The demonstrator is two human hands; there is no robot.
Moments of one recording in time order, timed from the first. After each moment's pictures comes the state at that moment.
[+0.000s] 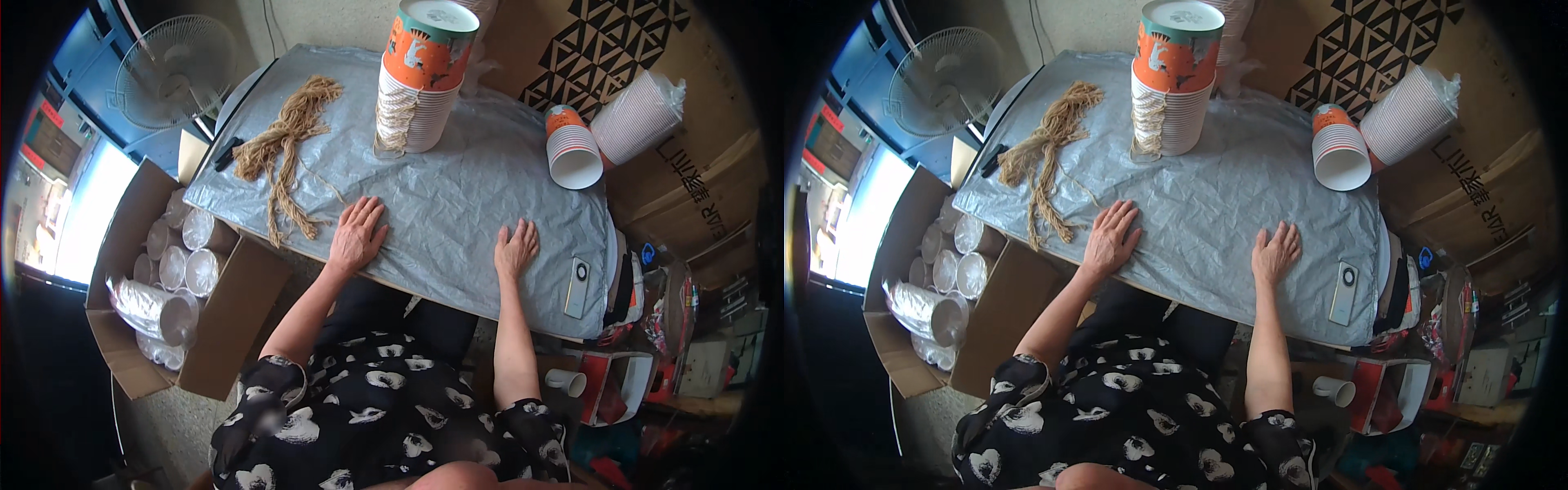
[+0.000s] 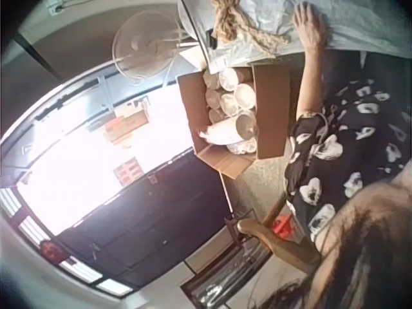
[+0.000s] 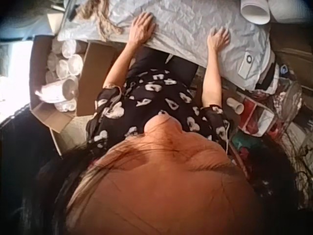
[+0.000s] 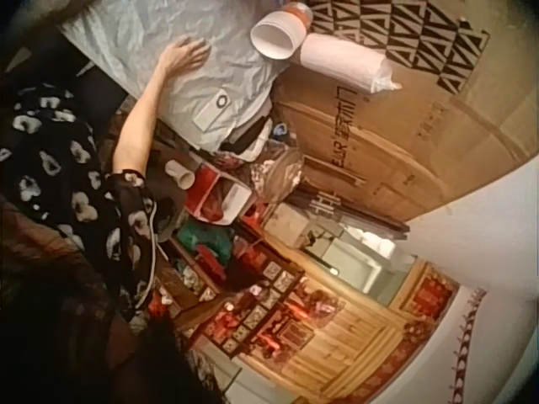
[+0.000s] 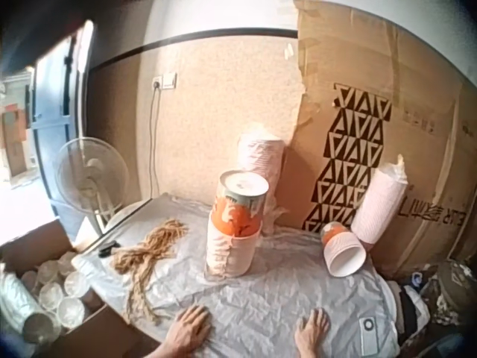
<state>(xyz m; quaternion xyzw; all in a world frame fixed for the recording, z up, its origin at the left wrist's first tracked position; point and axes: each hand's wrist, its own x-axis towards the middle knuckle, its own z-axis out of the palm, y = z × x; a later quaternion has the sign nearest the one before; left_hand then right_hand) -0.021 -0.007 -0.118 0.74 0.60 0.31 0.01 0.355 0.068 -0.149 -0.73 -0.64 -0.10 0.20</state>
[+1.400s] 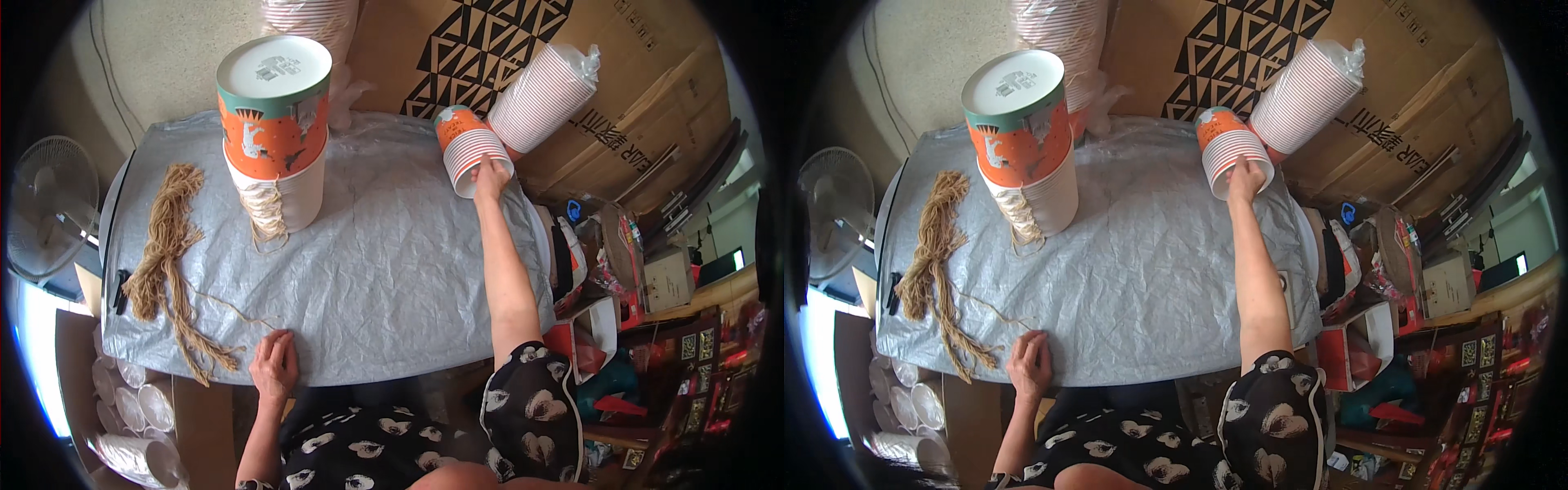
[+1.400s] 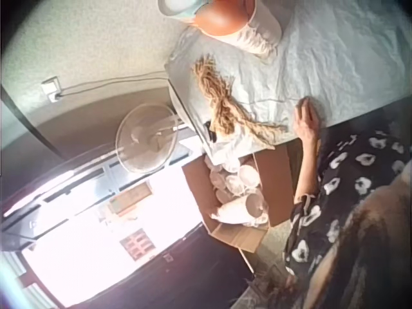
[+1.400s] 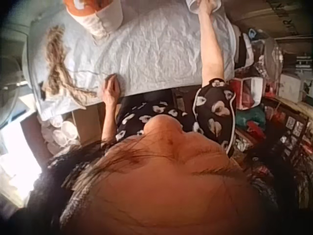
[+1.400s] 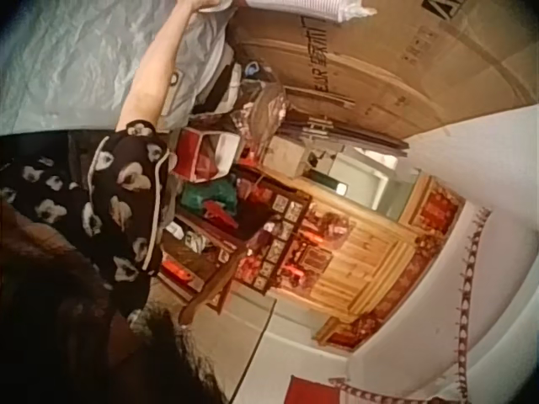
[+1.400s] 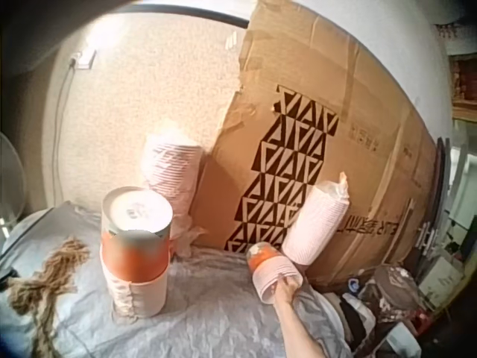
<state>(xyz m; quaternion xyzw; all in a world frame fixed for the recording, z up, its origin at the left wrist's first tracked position) -0.020 -0.017 -0.095 0.70 0.60 0.38 0.09 0.459 0.316 -0.034 -0.62 -0.34 0.21 0.67</state>
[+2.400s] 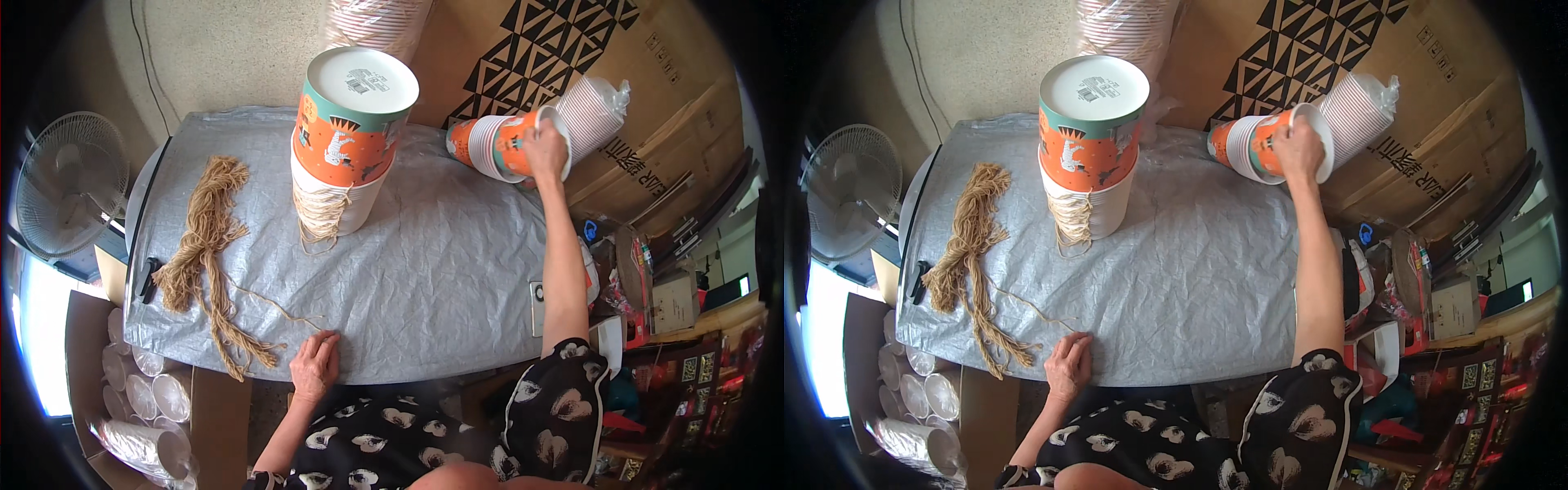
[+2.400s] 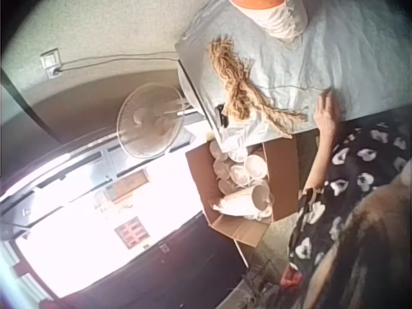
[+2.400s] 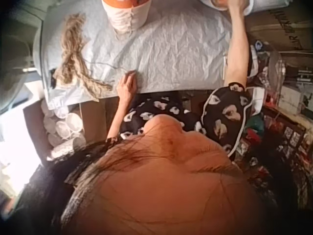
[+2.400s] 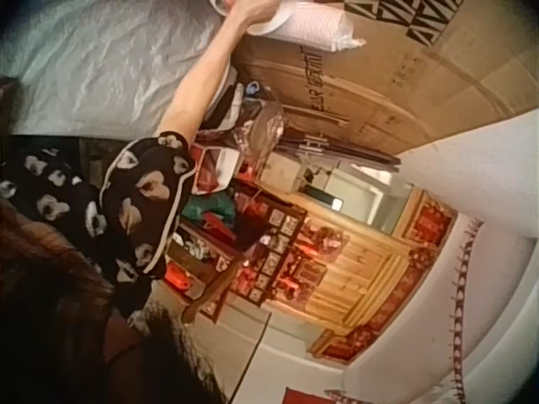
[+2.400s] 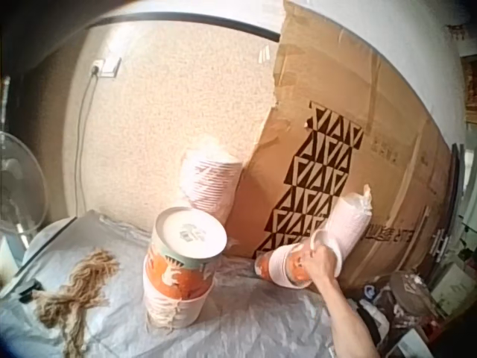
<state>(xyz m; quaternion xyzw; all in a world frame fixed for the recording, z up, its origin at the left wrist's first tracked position) -0.035 -0.018 -0.101 0.72 0.57 0.37 0.12 0.384 0.319 0.140 -0.72 -0.58 -0.23 0.29</state>
